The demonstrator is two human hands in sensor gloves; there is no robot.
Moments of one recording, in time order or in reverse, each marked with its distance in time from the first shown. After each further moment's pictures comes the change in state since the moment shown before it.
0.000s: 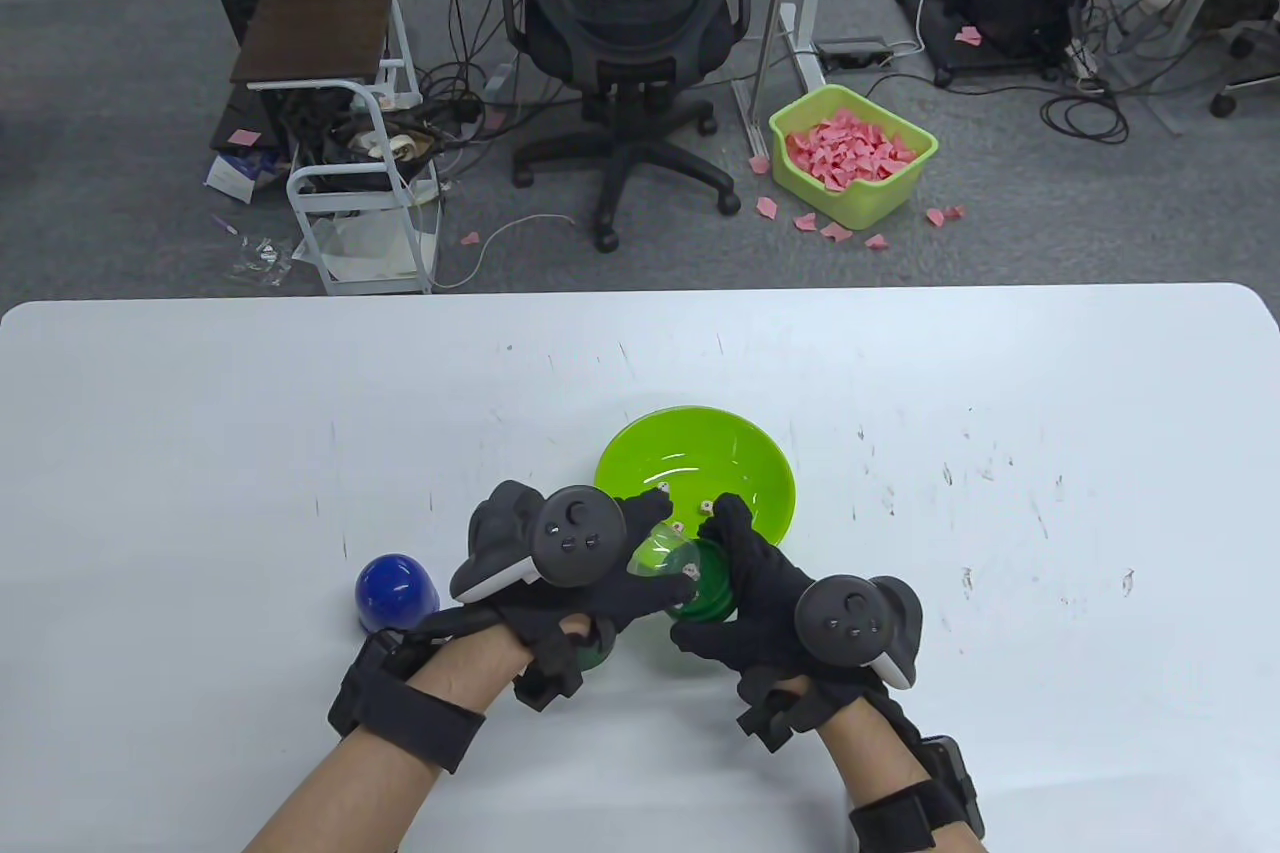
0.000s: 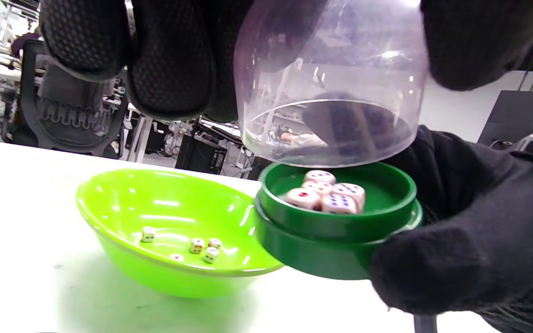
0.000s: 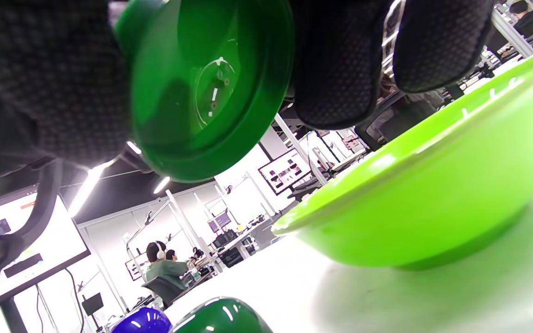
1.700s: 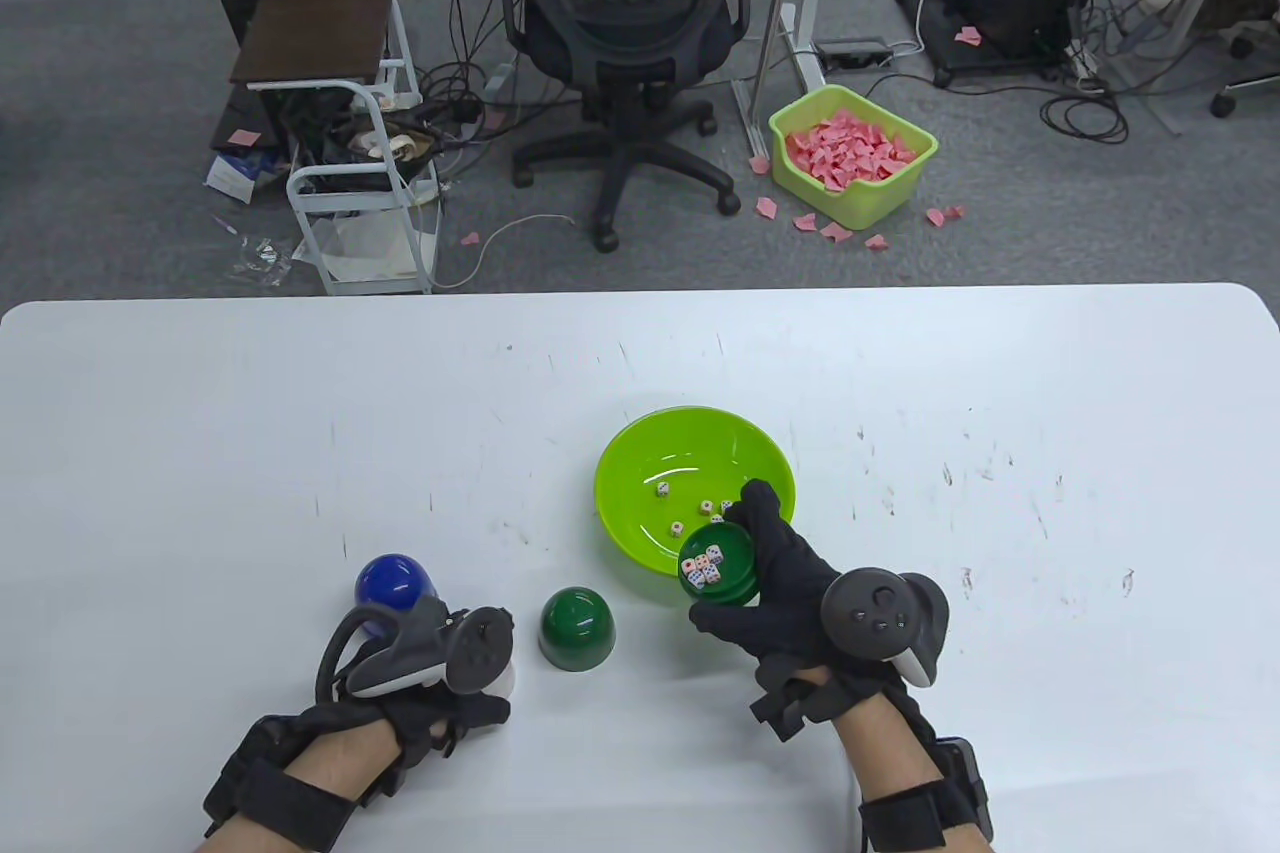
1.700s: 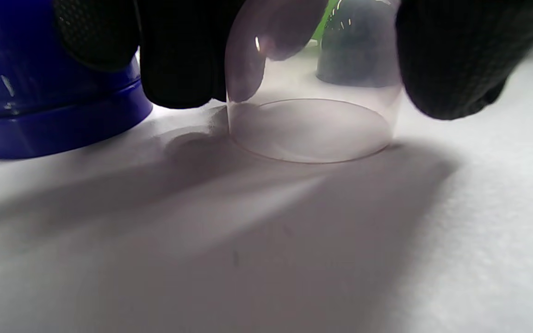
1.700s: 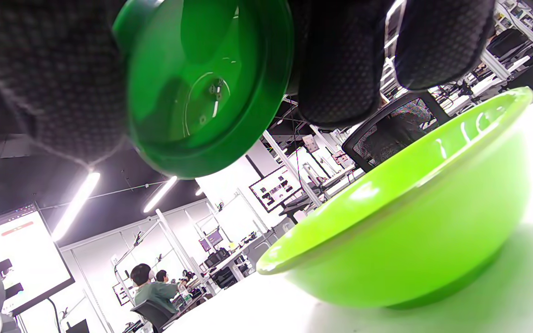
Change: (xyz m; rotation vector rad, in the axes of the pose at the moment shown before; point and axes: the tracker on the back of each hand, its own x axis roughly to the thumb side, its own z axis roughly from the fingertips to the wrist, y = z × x) left_hand -0.106 -0.098 0.083 -0.350 0.179 -0.348; right_hand -0.009 -0.015 0.001 -0.064 0.028 -0.009
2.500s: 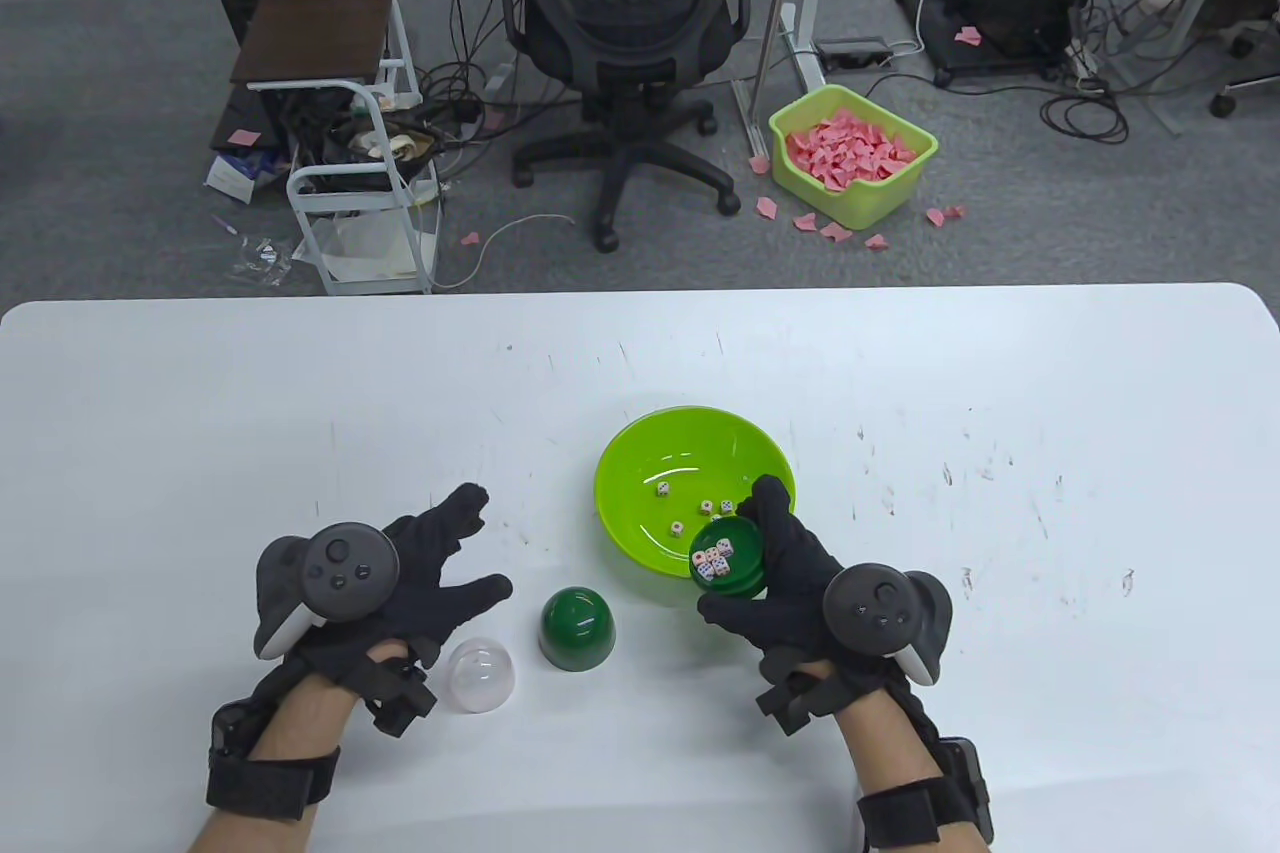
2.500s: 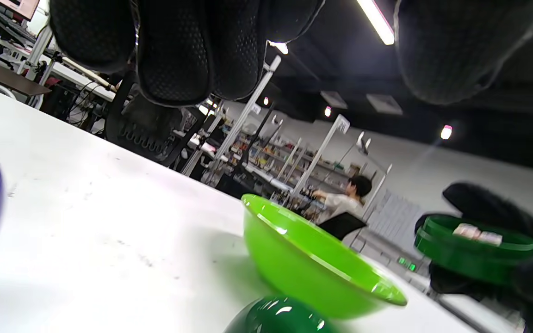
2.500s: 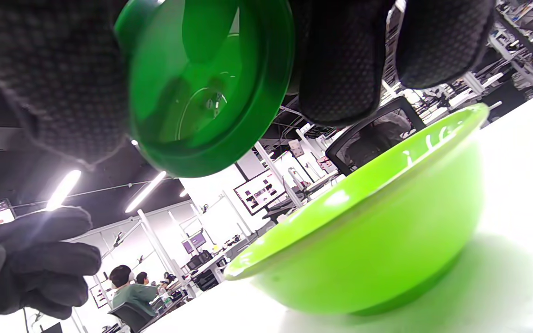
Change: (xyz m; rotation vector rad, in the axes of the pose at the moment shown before) left_hand -0.057 0.067 0.023 0.514 -0.066 0.630; right_hand -0.011 -0.003 0.000 -0.021 0.049 0.051
